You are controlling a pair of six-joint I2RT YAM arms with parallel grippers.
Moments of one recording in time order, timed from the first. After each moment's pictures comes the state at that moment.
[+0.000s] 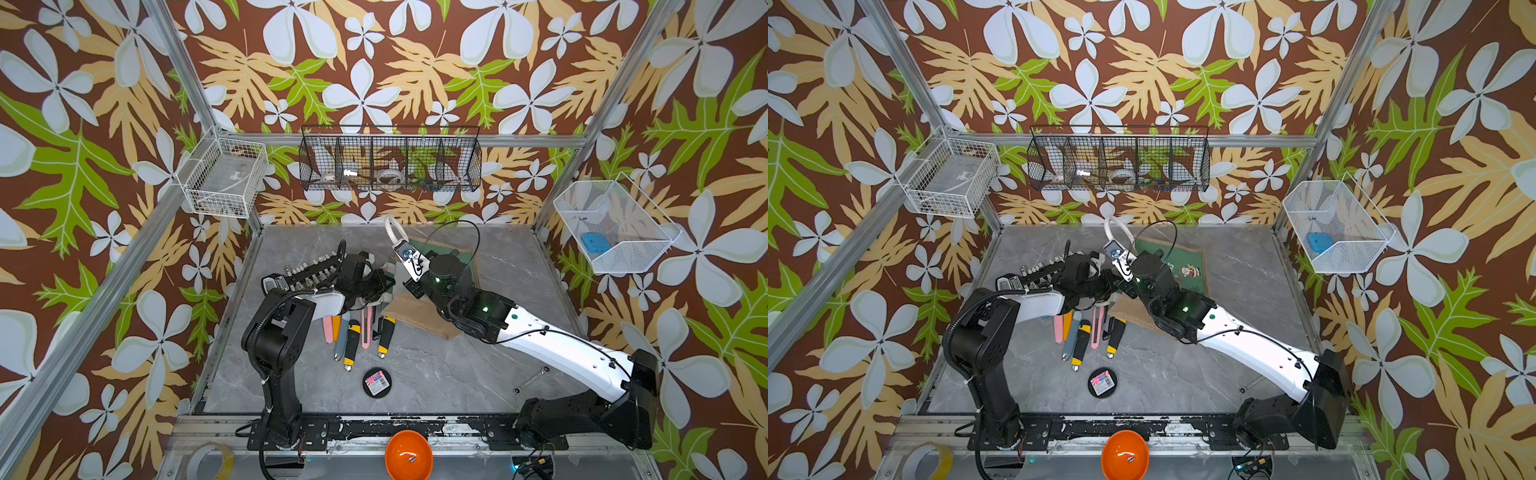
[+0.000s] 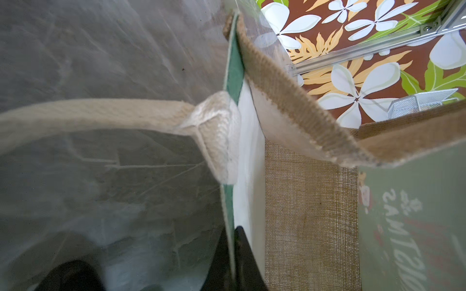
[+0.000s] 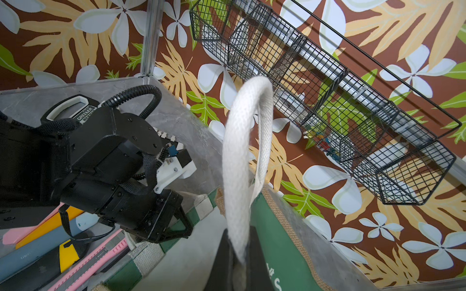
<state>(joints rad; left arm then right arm) -0.42 1.87 1.02 0.31 0.48 -0.93 0.91 1.38 1.23 -0.14 0.46 -0.35</state>
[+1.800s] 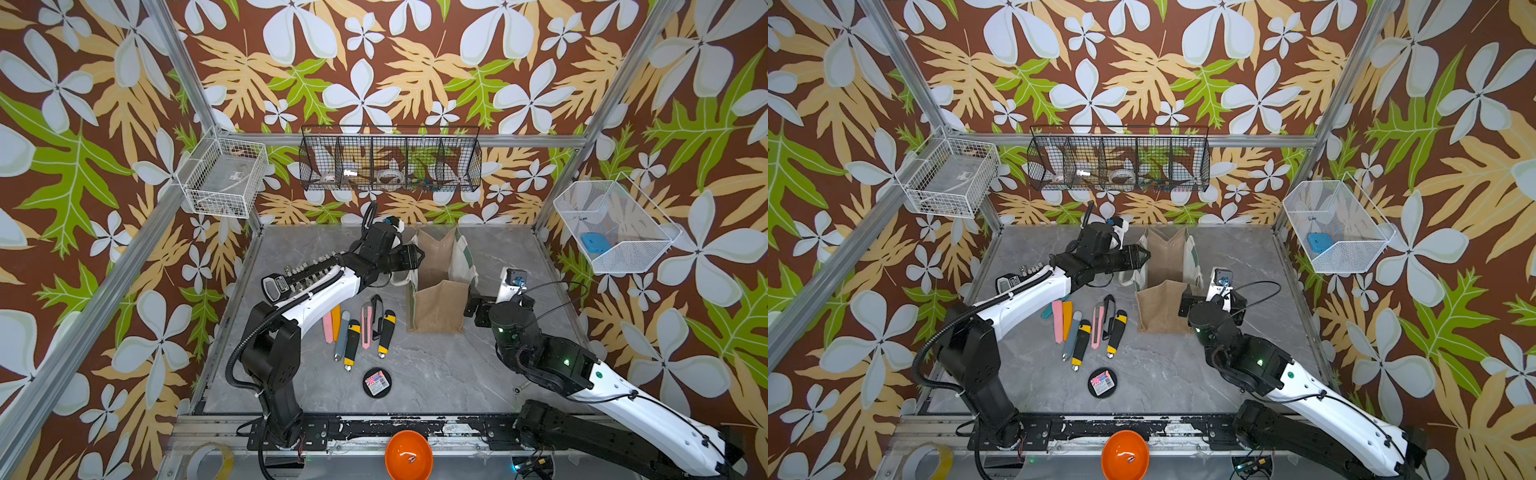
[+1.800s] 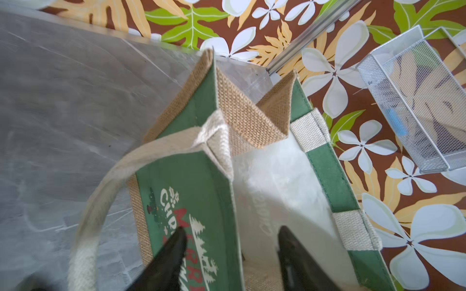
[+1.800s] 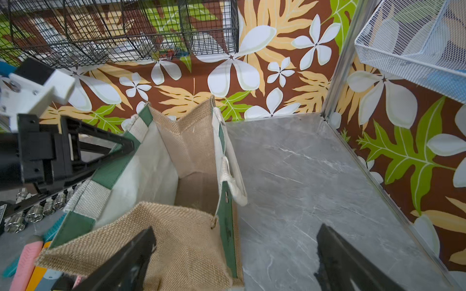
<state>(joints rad) -0.60 1.75 1.48 -0.25 0.19 -0.62 0.90 0.84 0.90 -0.55 0.89 0.48</state>
